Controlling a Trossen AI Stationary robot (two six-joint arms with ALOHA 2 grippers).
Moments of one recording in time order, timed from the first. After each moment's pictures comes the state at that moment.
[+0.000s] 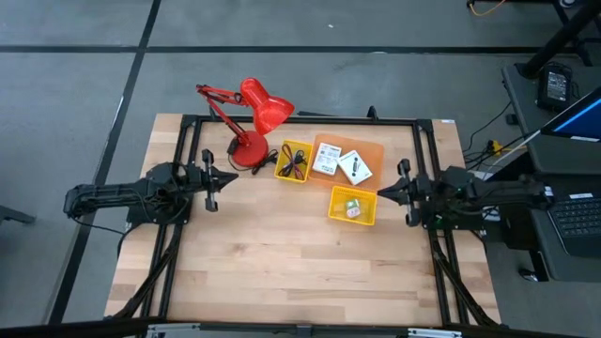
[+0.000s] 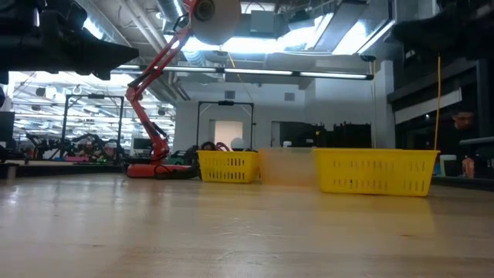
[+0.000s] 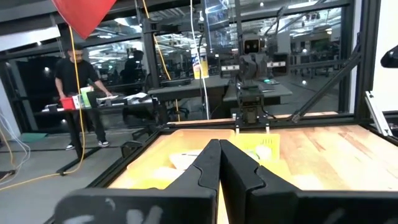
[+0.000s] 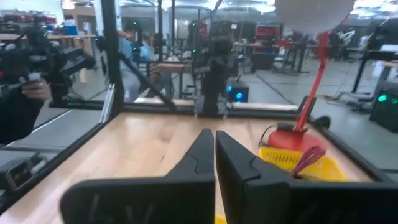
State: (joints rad) left arm 0.16 0.10 0.01 0.22 -0.03 0.11; right arm 0.03 0.23 0.18 0.10 -0.02 -0.04
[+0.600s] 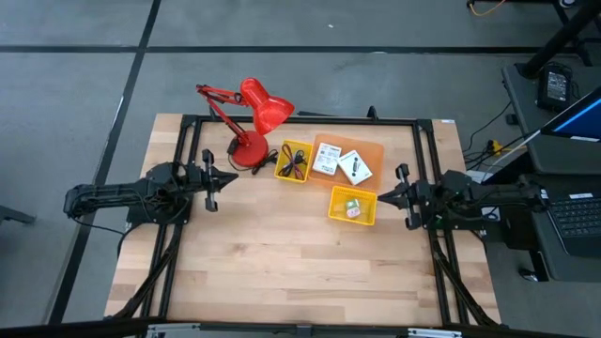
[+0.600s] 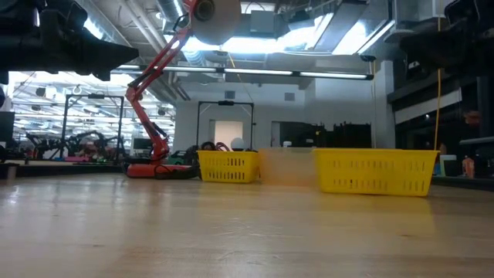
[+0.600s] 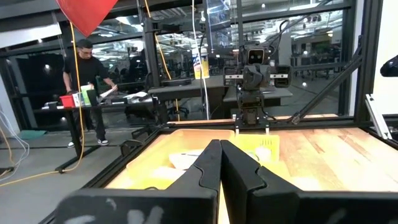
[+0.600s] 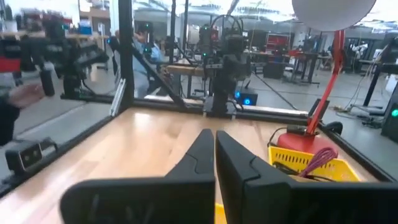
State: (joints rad) left arm 0.16 0.10 0.01 0.22 -0.04 0.09; right arm 0.03 0.12 0.06 0.14 -0.07 -0.08
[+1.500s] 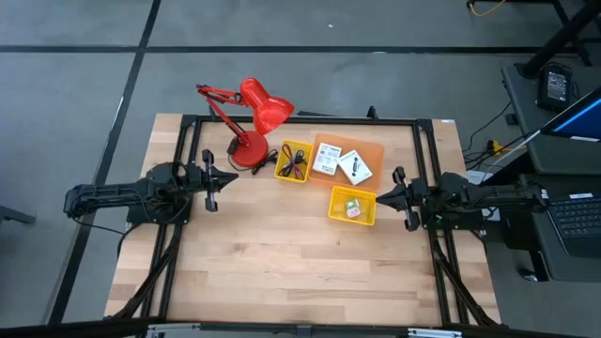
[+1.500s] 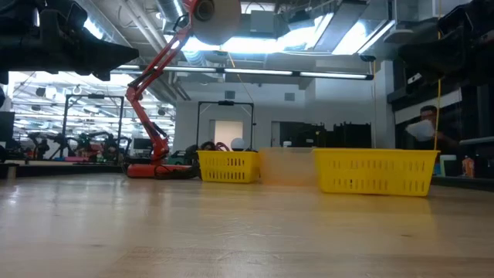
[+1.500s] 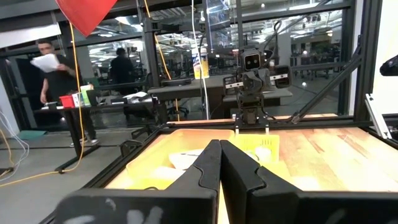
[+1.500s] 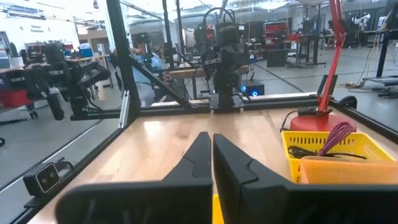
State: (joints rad) left arm 0.16 0.10 0.01 0.22 -0.04 0.09; right arm 0.03 0.12 0.01 0.19 -0.07 0.10
